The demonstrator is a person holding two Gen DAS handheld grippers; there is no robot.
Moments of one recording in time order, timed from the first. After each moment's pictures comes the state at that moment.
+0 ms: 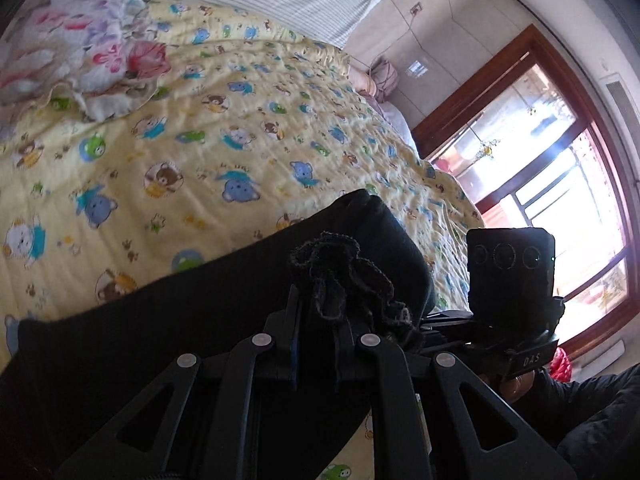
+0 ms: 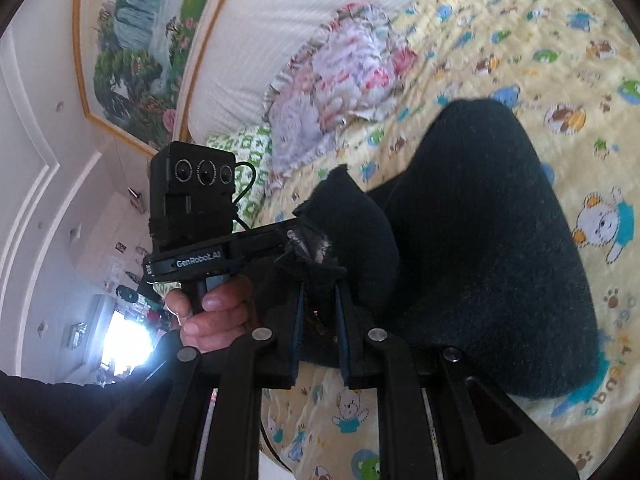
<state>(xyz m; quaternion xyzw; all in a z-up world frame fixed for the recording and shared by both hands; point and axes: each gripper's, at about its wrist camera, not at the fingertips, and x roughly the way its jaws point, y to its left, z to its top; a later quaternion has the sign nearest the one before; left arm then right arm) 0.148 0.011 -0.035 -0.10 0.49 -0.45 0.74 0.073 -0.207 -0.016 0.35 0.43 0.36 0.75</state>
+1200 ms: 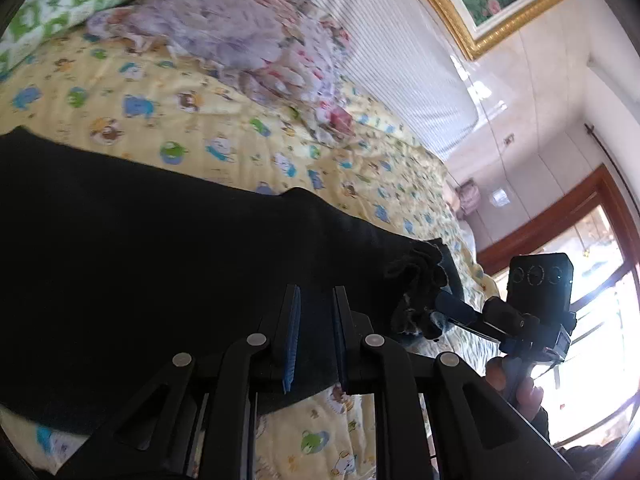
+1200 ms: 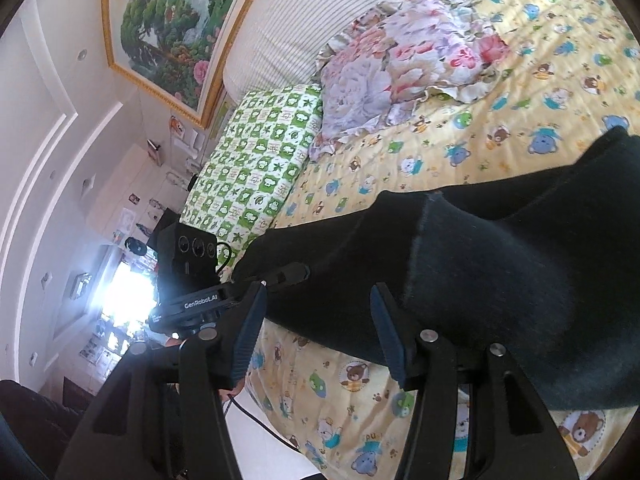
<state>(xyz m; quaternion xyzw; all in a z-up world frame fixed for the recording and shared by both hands) 0.039 0.195 -0.027 -0.26 0.43 -0.23 0.83 0.073 -0.135 0.025 0.28 0.44 0.43 0.74</state>
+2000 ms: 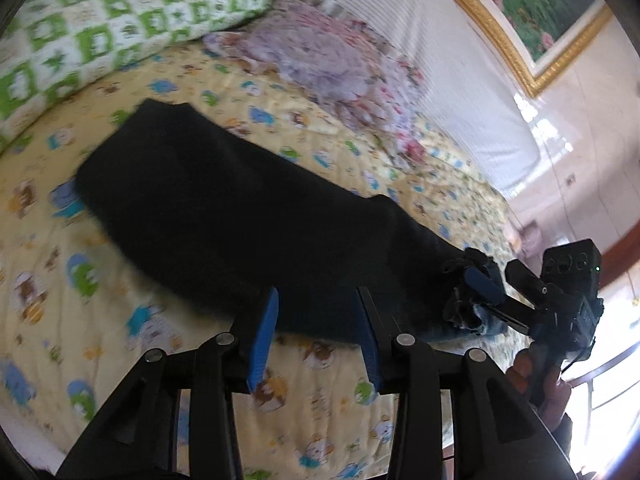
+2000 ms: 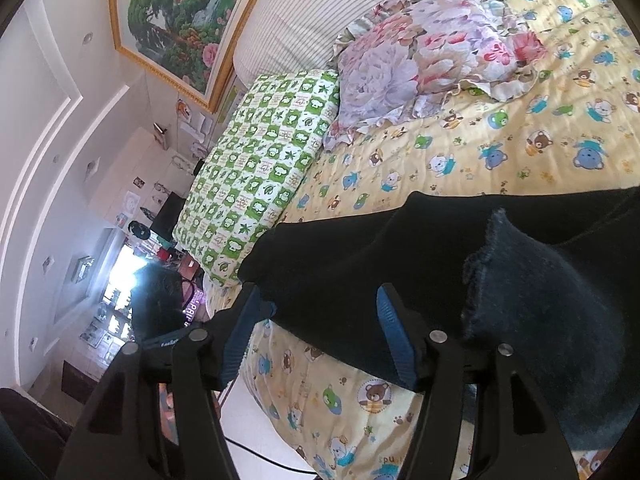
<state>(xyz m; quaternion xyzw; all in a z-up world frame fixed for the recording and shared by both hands) -0.036 0.230 -0.016 -0.27 0.42 -0.07 0.86 0.086 -0.099 0.029 0.26 0.45 0.45 0.73</state>
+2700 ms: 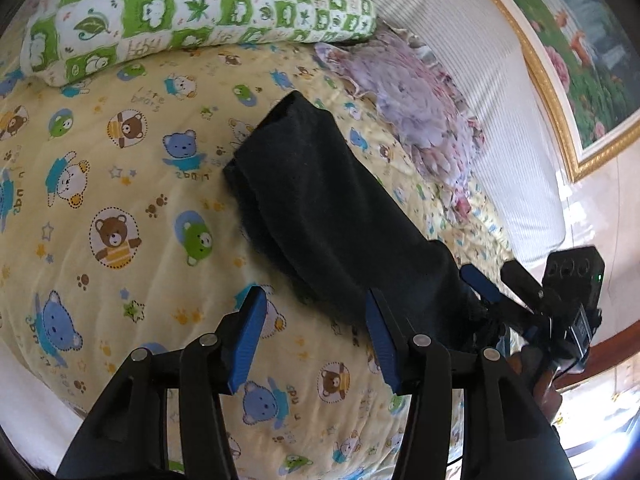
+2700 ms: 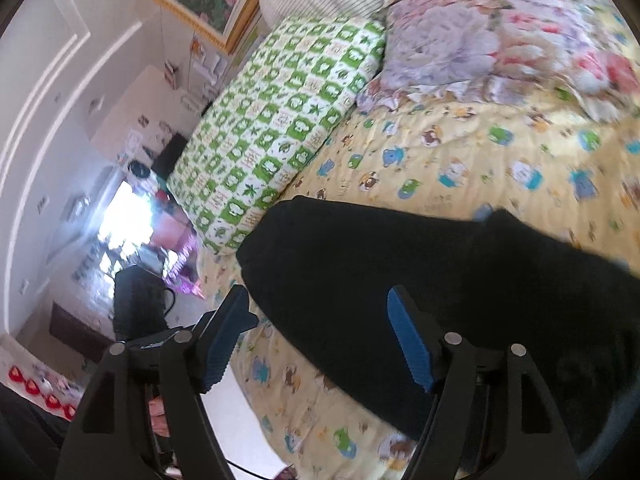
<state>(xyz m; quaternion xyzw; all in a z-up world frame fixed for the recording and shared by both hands) -0.067 0.292 -0.037 -0.38 0.40 0.02 0.83 0.114 -0.005 0.033 0.15 0.48 0.50 0.70</state>
